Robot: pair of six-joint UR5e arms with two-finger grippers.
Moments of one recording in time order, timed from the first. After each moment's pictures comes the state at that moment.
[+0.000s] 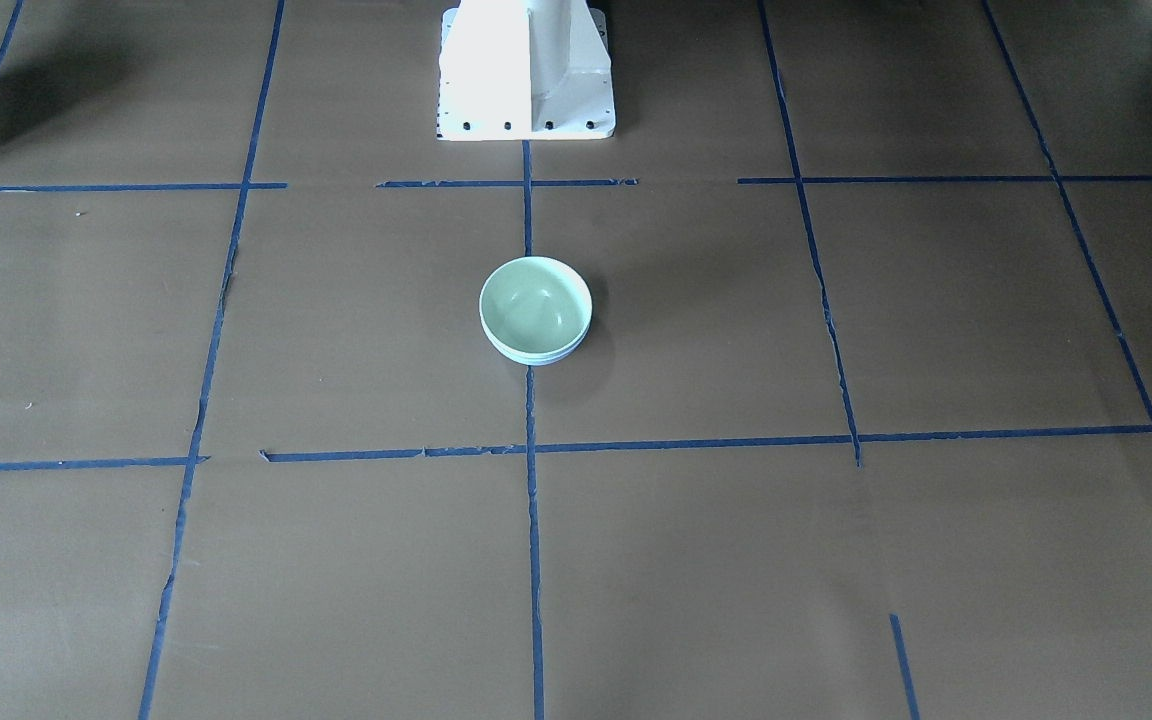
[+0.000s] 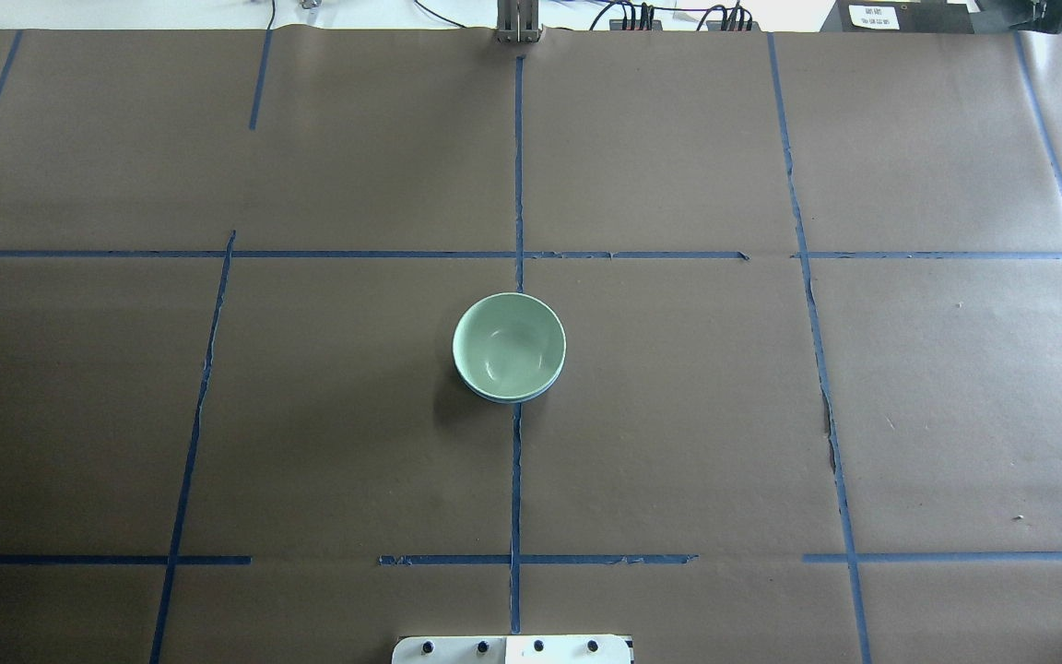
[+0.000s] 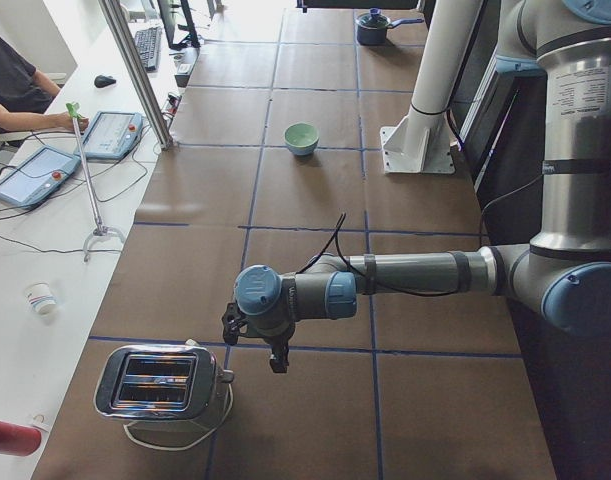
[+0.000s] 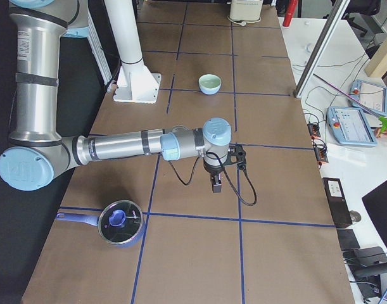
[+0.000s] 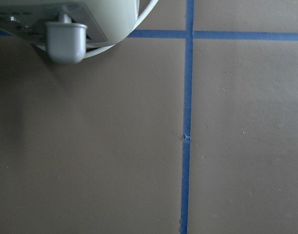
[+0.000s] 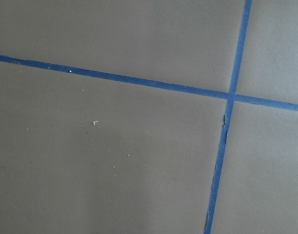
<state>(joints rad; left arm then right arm) -1.55 -1.50 -1.57 -1.56 -2.42 0.02 1.46 -1.69 1.83 -1.53 2.37 0.06</state>
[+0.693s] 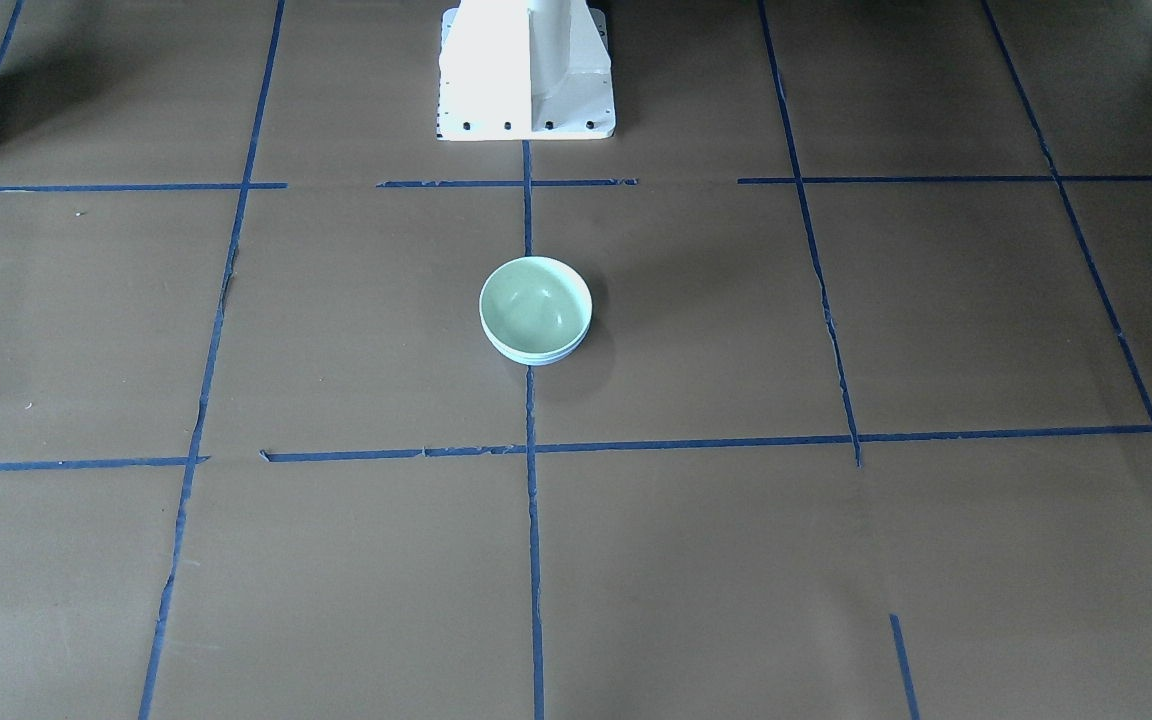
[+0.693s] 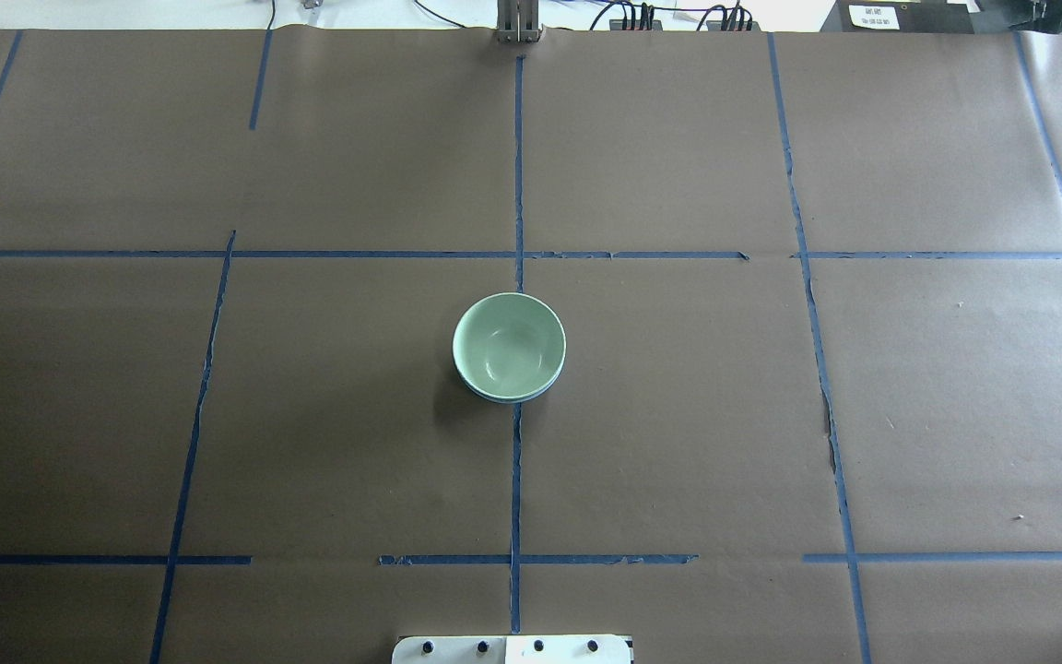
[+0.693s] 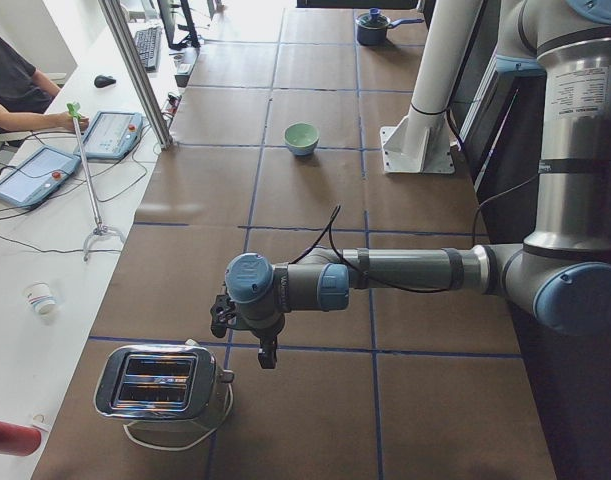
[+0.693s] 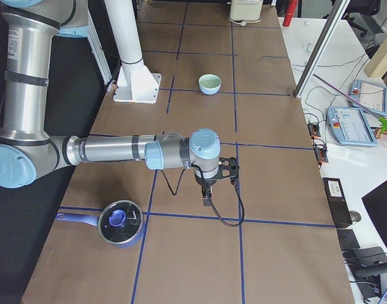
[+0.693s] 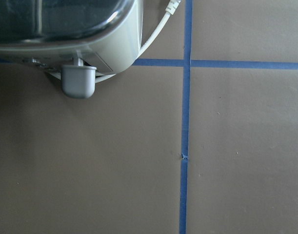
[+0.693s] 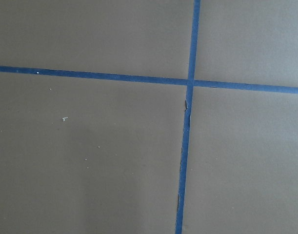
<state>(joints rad) -1.56 -1.53 -1.59 -1.56 -2.38 0.01 1.55 -1.74 1.83 -1.53 2.37 0.05</state>
